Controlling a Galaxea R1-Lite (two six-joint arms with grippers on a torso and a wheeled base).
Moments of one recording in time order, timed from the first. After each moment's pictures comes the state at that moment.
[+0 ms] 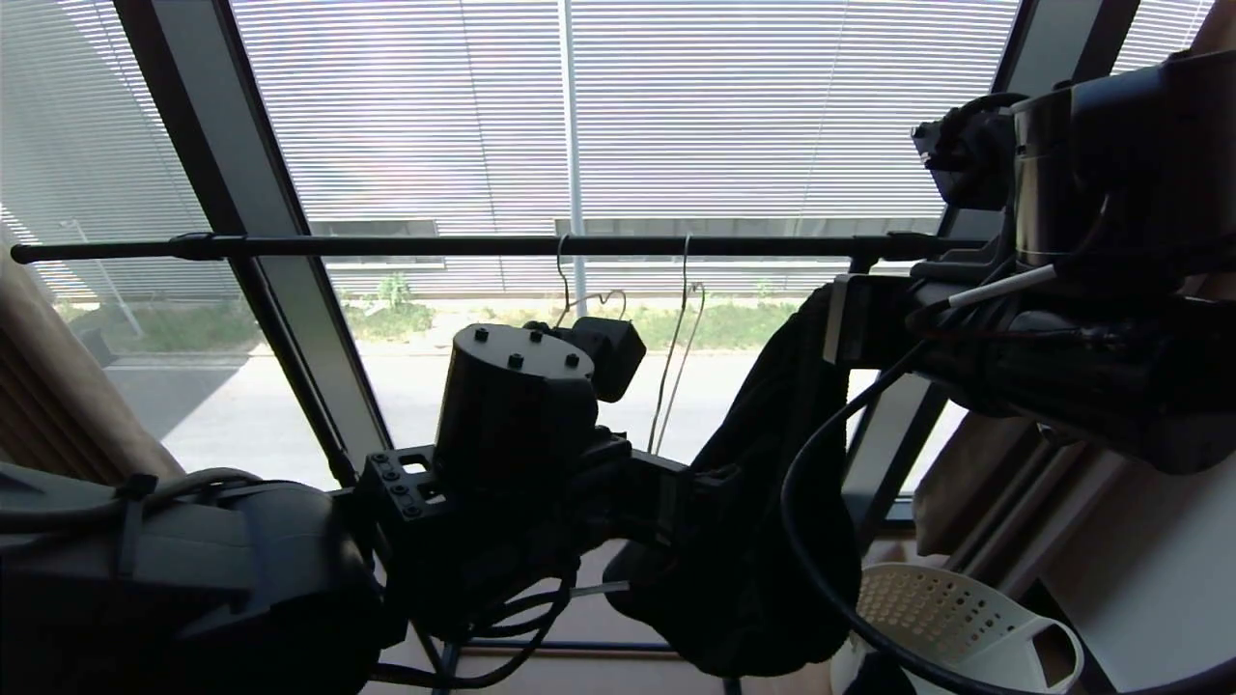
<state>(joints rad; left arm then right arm) -0.87 1.80 -0.94 -0.48 0.14 -0.23 0.77 1.59 -1.23 0.03 -0.66 0.36</state>
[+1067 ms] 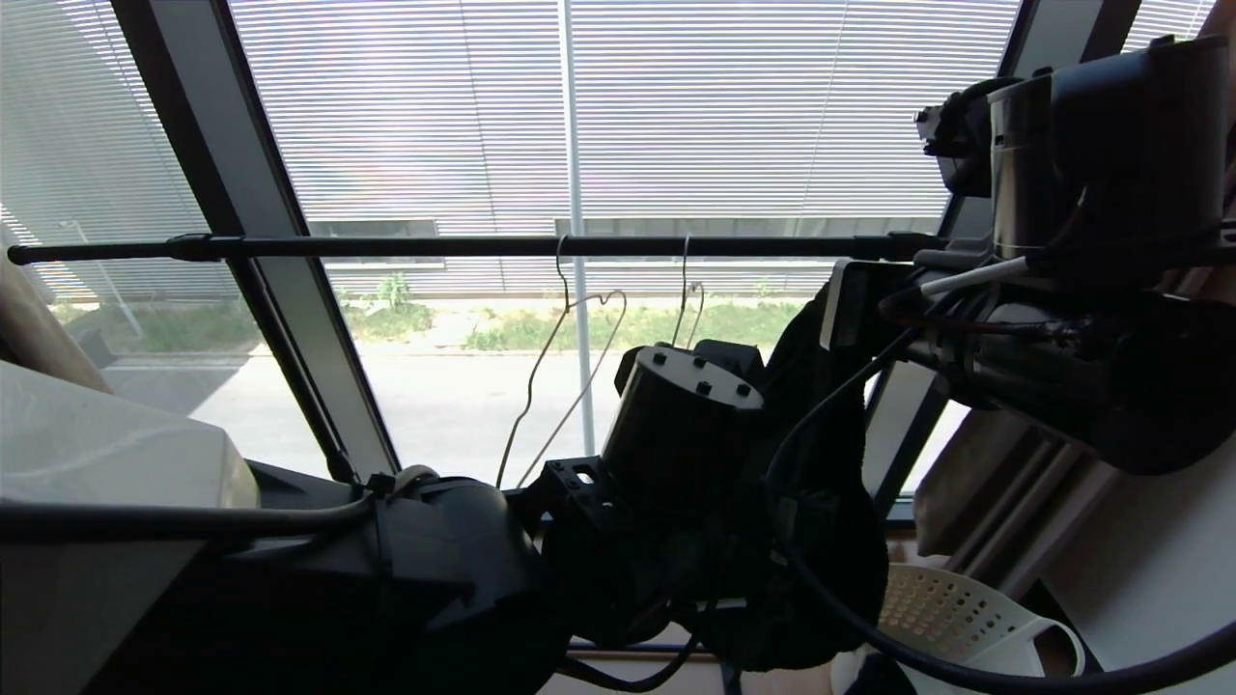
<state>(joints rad) -0.98 1.98 -1.16 -0.41 0.19 -0.26 0.80 1.62 -1.26 0.02 -0.81 0.38</state>
